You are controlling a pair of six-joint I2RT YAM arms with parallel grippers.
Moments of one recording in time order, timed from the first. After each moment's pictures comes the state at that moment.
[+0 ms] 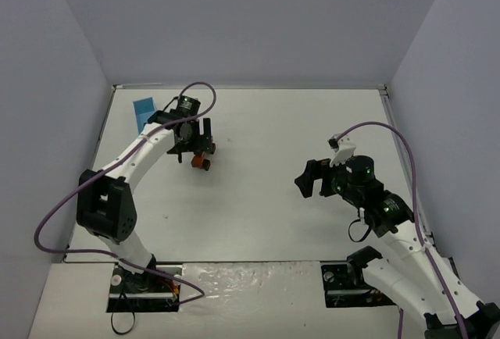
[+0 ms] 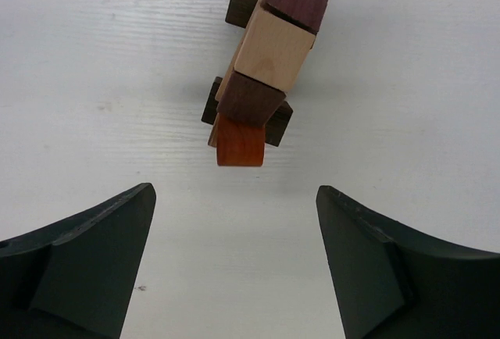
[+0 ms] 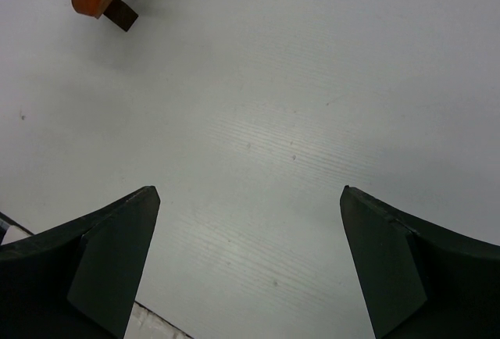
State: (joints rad) left arm -0.35 1.67 1.41 -0.81 -0.13 -0.39; right arm 0.45 0.72 0.69 -0.47 -0.11 0.28
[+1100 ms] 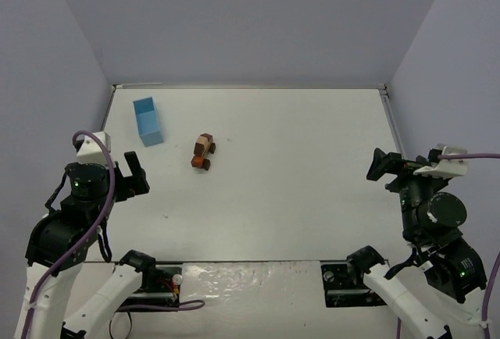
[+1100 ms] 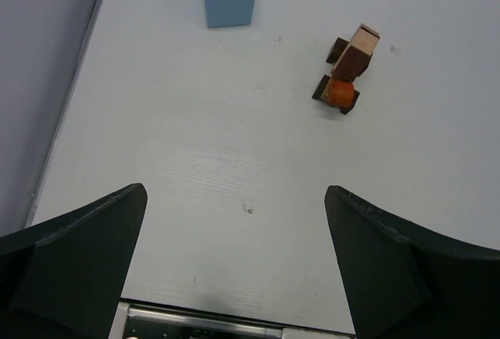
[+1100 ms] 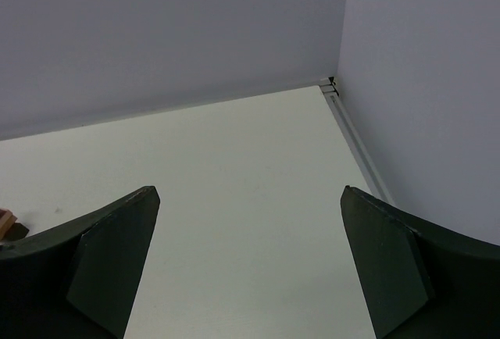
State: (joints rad) left arm -0.32 0.65 1.20 -1.09 -0.39 -0.33; right arm 0.45 0.43 1.04 -0.61 0.59 0.11
